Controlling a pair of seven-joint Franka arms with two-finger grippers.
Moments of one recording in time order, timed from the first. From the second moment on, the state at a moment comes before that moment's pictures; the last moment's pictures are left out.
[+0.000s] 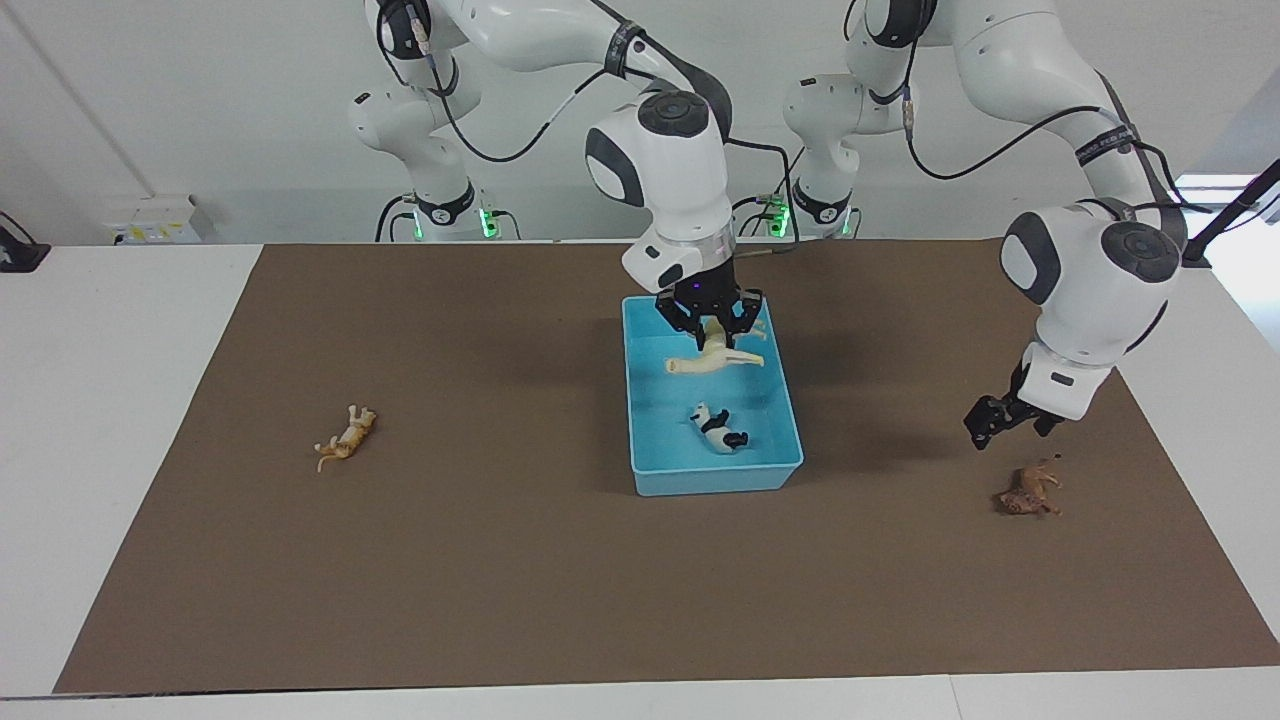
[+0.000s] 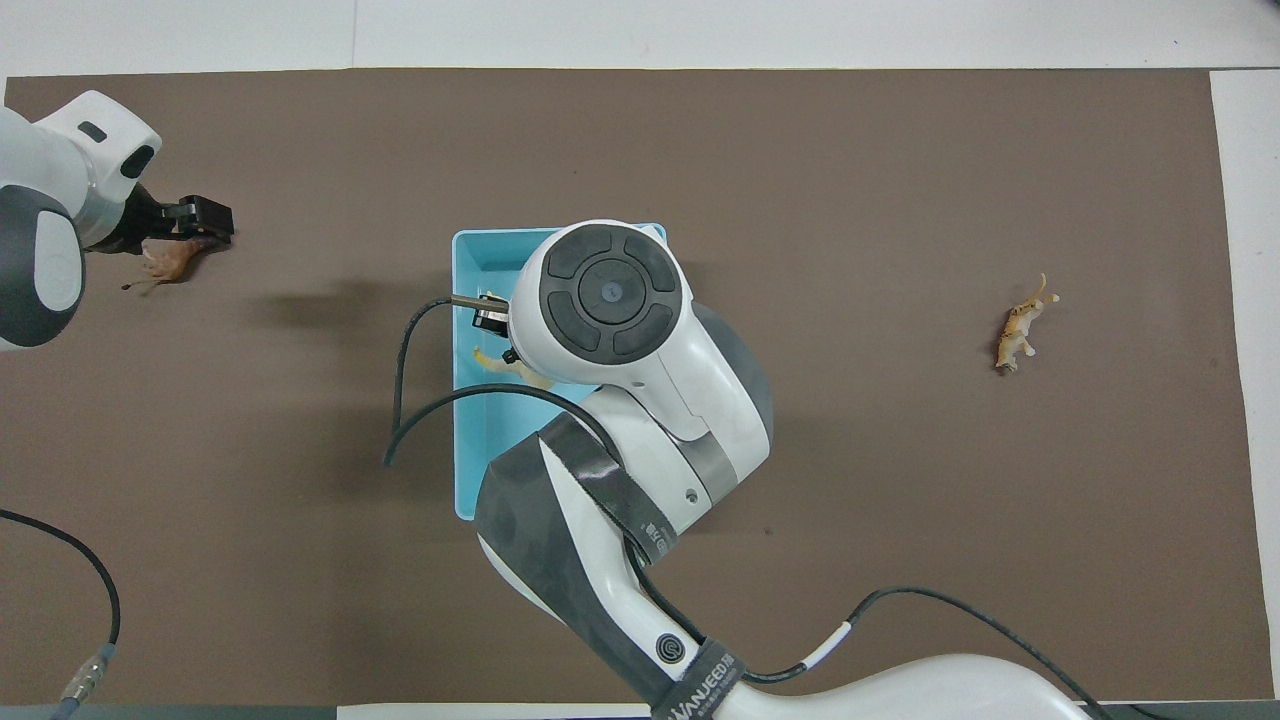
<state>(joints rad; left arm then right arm) 0.00 0.35 0.07 -1.69 0.07 2.14 0.02 0.71 0.43 -0.04 -1.42 0.13 2.04 0.90</state>
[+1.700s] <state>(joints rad) 0.09 0.67 0.06 -1.40 0.08 2.19 0.55 -0.03 0.19 -0.08 -1.93 0.09 2.03 0.21</state>
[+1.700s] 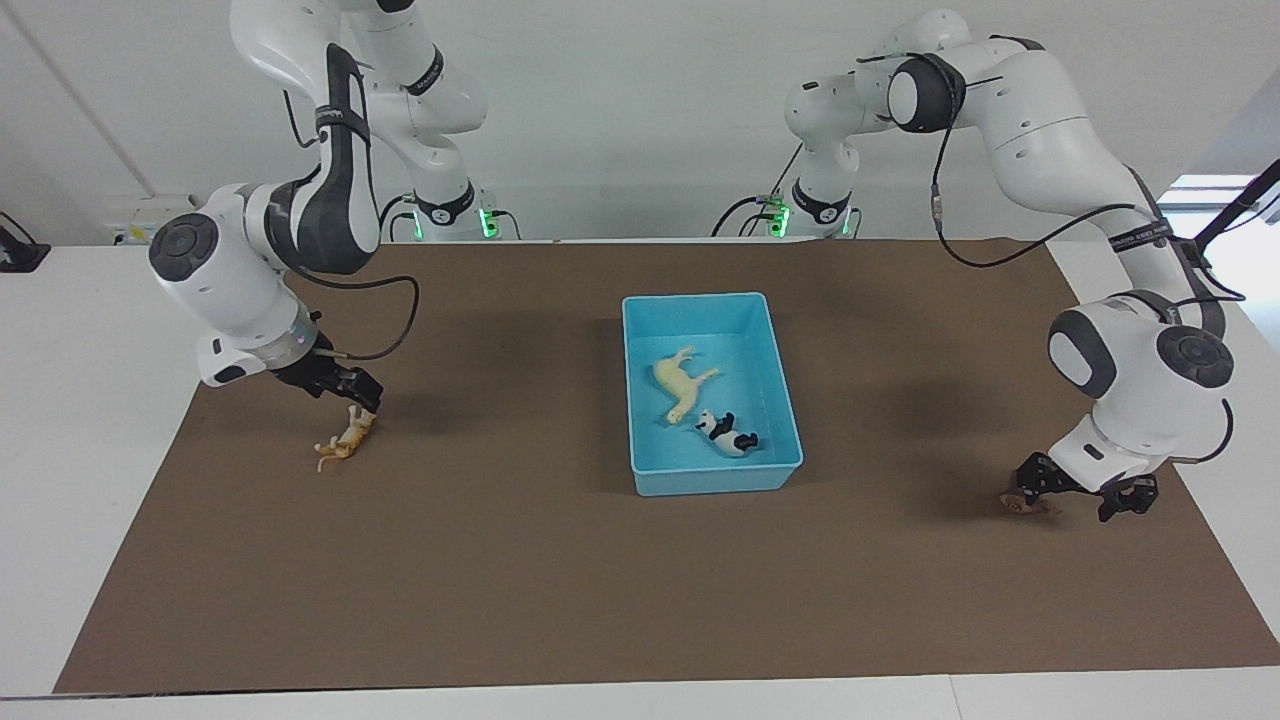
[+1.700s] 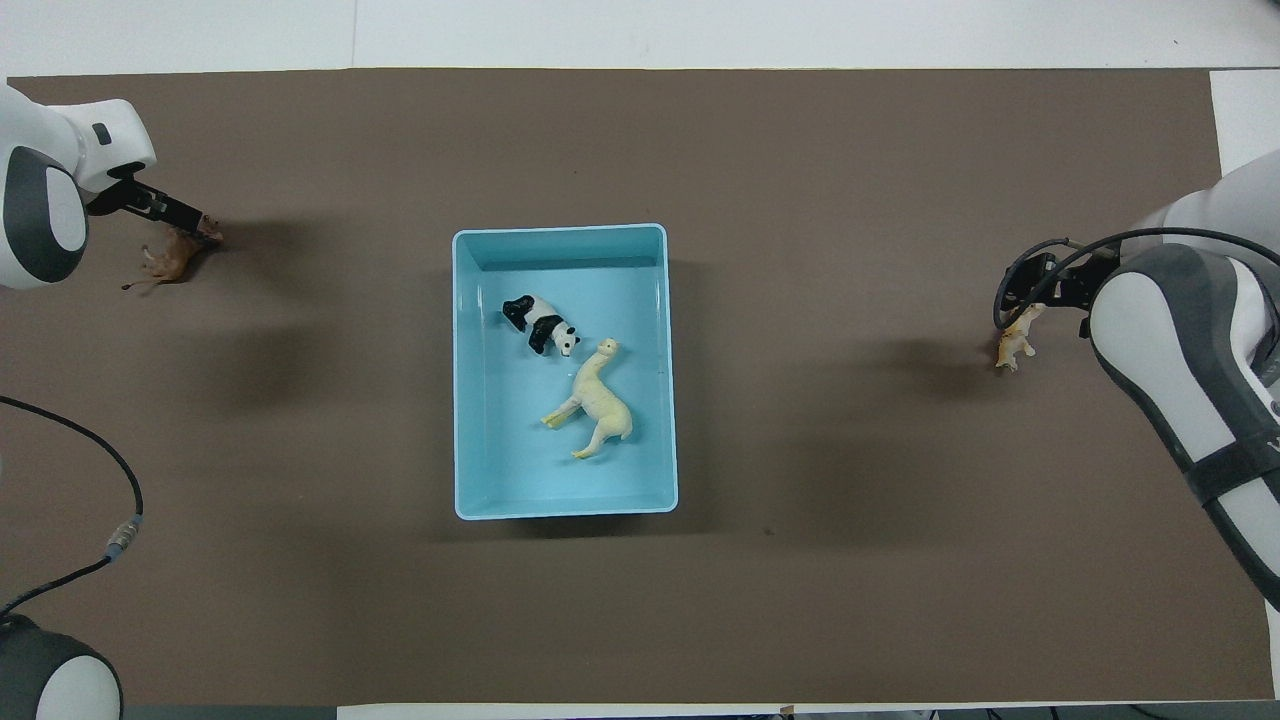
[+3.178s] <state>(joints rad) 0.07 0.57 0.05 -1.61 0.06 2.22 0.34 -0.07 0.15 -0.07 -2.20 0.09 2.36 0.10</state>
